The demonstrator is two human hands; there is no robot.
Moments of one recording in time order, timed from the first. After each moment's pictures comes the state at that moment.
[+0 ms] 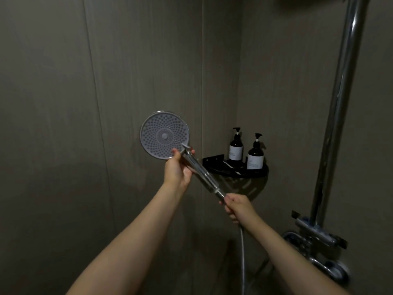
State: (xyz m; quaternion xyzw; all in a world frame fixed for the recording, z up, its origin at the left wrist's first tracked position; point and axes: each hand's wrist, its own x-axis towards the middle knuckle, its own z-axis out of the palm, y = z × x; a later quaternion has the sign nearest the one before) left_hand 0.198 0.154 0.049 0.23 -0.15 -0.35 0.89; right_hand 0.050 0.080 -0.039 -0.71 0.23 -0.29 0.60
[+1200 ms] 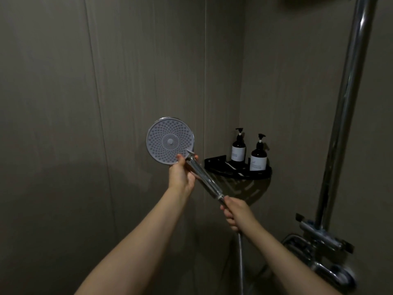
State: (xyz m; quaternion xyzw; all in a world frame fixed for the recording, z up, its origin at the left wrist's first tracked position) left_hand 0.199 0.145 0.039 0.23 -0.10 -0.34 0.90; right_hand 0.060 0.083 -0.047 -0.69 0.25 -0.28 0.62
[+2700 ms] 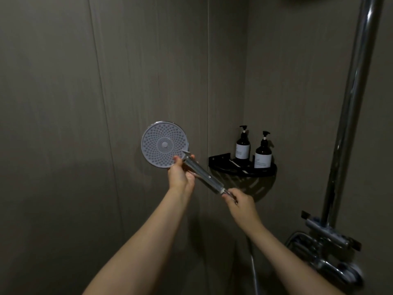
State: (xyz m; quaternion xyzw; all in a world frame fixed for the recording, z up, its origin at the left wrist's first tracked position) left_hand 0.210 0.153 0.029 0.20 -0.07 -0.33 0.92; right_hand 0.068 0.087 -0.048 -0.81 0.24 -0.41 0.33
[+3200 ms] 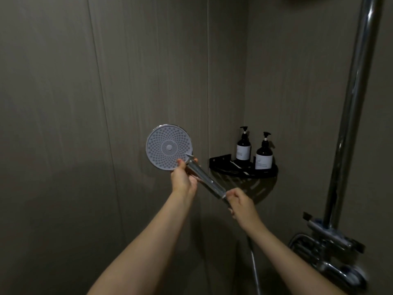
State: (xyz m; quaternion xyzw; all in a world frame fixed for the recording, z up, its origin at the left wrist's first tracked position) left_hand 0.205 0.151 0.027 0.20 -0.06 -0.33 0.92; right_hand 0.069 0.082 -0.049 -0.77 0.24 -0.38 0.45
